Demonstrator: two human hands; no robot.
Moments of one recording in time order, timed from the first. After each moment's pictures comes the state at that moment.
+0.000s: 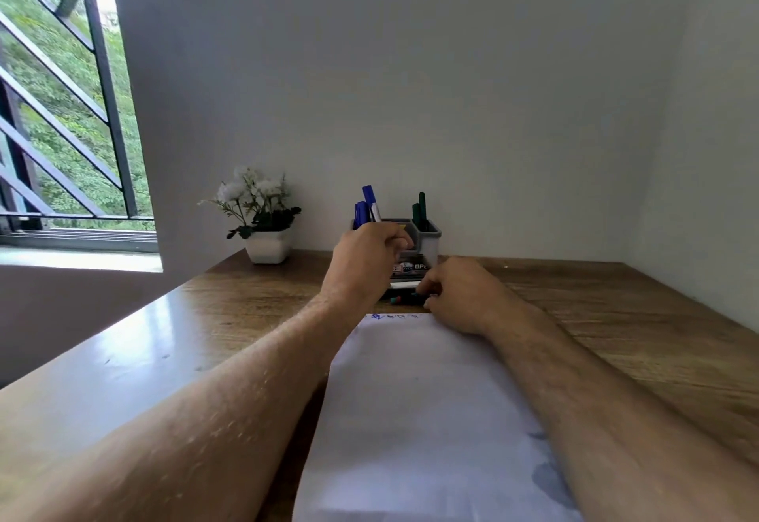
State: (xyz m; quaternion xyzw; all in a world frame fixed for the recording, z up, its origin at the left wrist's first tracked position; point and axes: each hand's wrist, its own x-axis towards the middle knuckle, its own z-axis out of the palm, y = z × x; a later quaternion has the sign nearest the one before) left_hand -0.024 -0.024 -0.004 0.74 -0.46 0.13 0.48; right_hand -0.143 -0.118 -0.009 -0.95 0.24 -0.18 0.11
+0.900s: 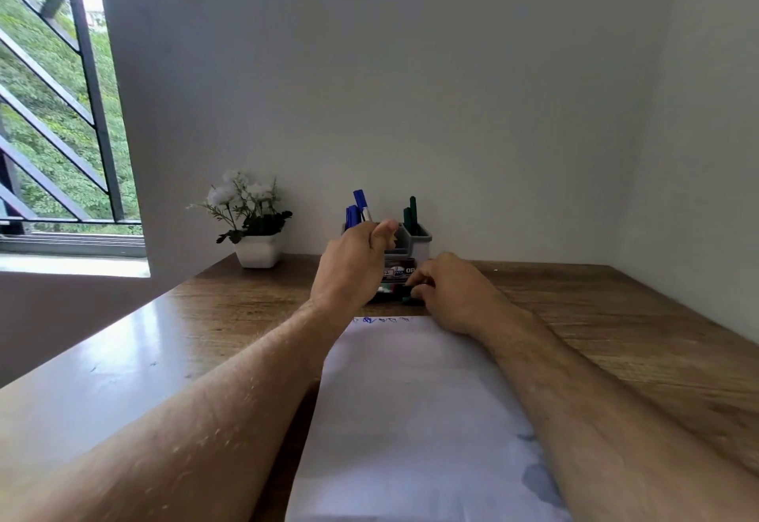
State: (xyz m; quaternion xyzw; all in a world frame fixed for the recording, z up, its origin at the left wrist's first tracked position) left_hand -0.028 -0.020 0.000 0.75 -0.42 0.14 0.50; right_hand -0.143 -0.117 -0.006 -0.94 0.21 -0.23 0.14
